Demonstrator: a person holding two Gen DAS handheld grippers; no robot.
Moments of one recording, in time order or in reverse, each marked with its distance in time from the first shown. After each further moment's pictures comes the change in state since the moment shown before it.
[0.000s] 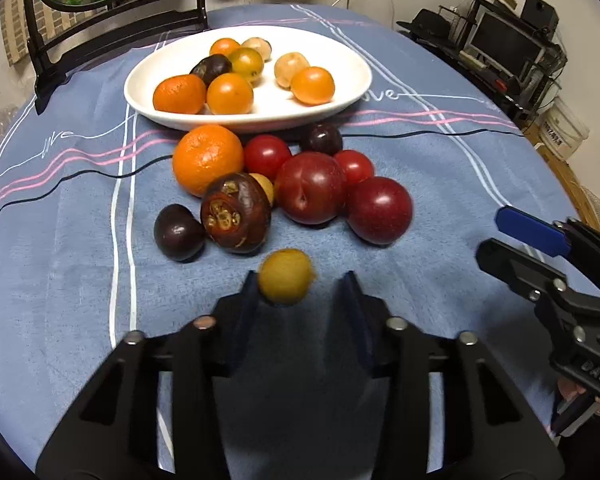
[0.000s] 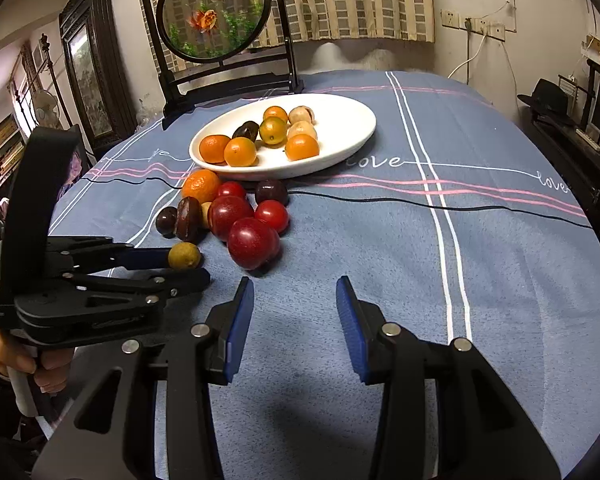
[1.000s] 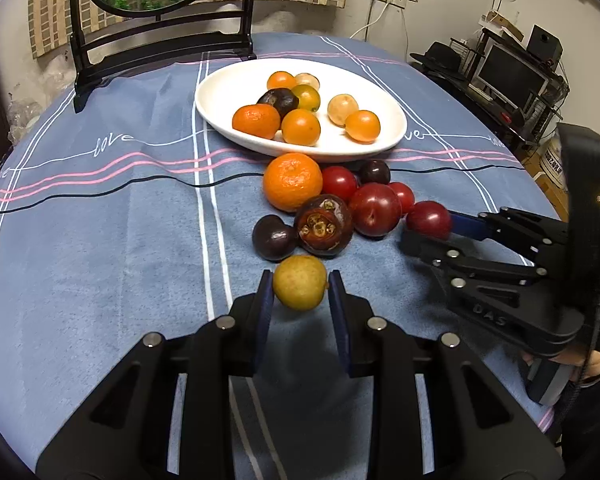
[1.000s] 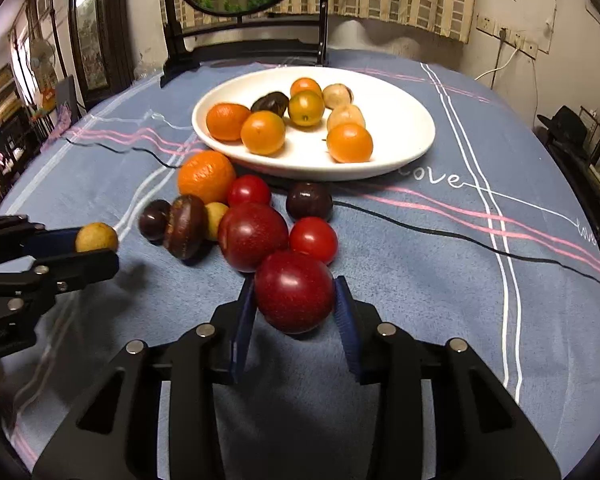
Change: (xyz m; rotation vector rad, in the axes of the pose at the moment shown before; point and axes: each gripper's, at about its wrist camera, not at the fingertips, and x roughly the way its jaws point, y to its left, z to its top) left arm -0.047 0.052 -0.011 -0.057 -0.091 -0.006; right arm 0.061 0.040 0.029 -0.124 0.099 -0.057
